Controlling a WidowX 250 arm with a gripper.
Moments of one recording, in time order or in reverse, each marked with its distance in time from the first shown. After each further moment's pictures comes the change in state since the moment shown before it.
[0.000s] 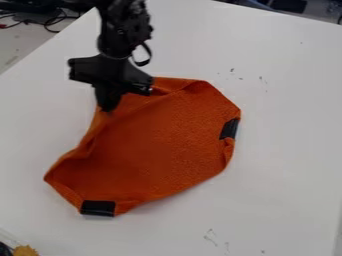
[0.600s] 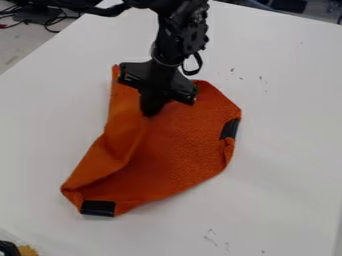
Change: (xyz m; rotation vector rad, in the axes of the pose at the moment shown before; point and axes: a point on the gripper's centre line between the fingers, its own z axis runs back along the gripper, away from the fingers) arm -0.001 -0.048 -0.006 -0.031 0.036 -0.079
